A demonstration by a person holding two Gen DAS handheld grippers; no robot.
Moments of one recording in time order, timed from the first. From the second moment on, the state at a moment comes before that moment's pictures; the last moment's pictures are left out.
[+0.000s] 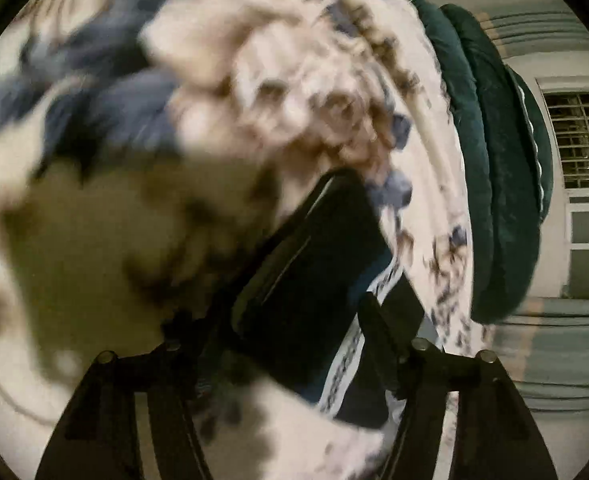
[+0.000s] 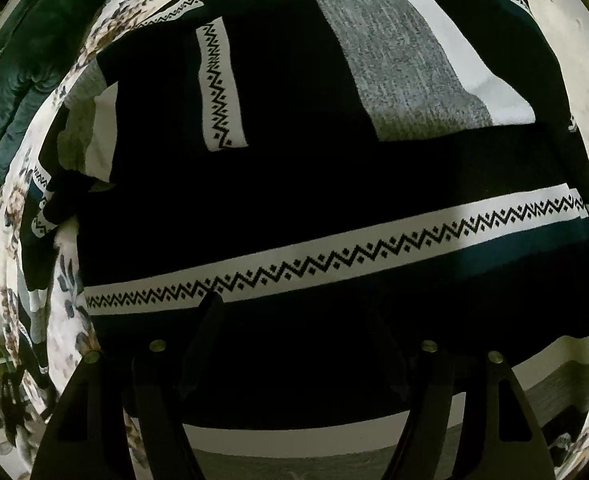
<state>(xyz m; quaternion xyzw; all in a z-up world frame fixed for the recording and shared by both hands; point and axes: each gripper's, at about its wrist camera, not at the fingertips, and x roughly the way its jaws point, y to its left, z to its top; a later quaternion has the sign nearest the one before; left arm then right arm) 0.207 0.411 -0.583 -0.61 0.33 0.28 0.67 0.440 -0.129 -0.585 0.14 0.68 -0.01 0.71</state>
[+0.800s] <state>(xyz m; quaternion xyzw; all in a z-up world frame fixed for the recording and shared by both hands) 0.465 0.026 -0.420 -0.21 0.44 -0.03 0.87 0.477 -0.272 -0.560 0.21 0.64 -0.05 0.74</state>
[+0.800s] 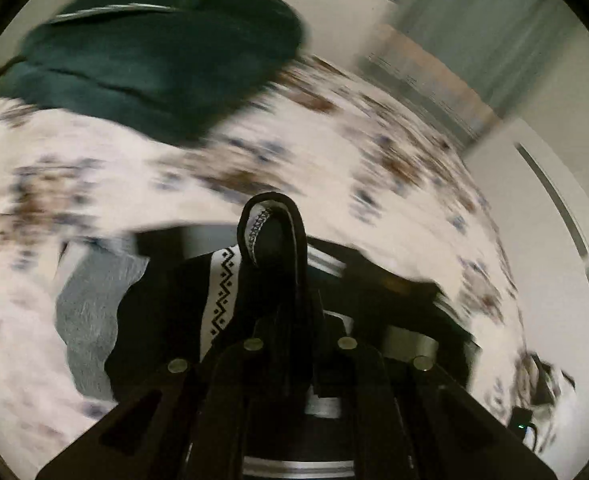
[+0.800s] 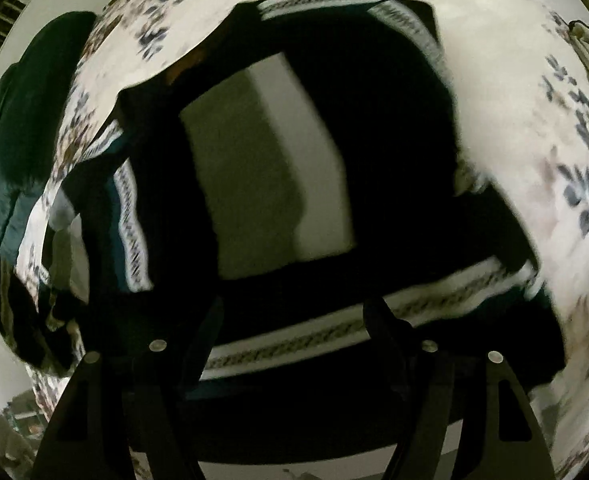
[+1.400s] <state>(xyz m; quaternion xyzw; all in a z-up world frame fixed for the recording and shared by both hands) 0.429 0.028 -0.415 -0.11 0.43 0.12 0.89 0.528 -0.302 -0.540 0.25 0.62 0.05 0.74</state>
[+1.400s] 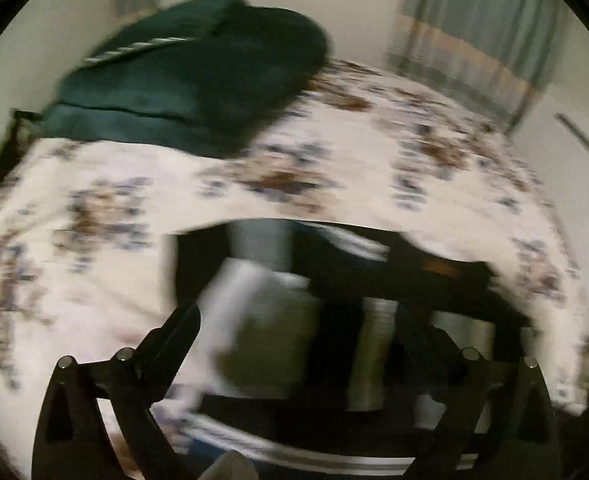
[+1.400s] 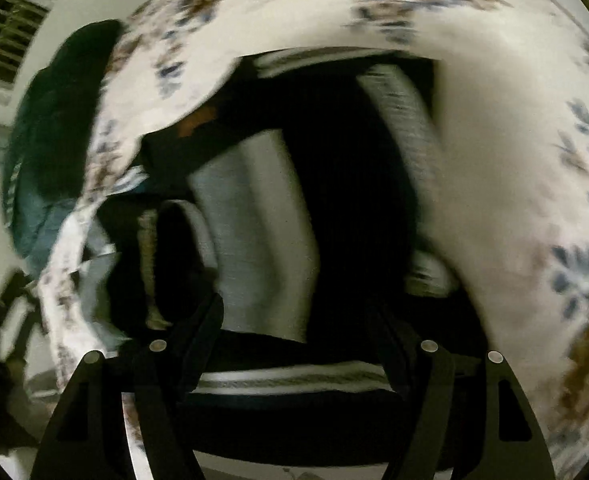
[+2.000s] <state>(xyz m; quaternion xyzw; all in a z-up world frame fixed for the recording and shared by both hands) 0.392 0.135 -0.456 -0.11 0.47 0.25 0.84 0.586 -0.239 -0.529 0.22 0.57 0.06 0.78</state>
